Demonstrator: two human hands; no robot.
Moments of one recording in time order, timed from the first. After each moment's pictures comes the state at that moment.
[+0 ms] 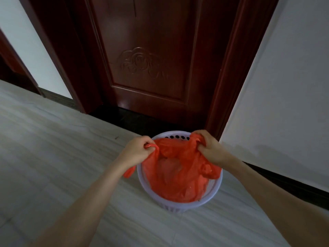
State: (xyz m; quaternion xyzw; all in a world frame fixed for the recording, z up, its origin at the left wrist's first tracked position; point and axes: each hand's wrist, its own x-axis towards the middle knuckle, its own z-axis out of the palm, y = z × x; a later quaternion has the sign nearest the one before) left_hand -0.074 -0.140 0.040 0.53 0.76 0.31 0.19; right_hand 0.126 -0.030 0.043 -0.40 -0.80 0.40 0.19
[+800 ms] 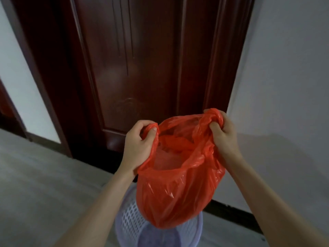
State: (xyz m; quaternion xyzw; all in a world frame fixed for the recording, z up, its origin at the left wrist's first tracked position) left_hand -0.040 -0.083 0.178 0.50 0.59 0.63 0.06; right_hand 0.130 0.006 0.192 -0.30 -0.65 0.39 0.58
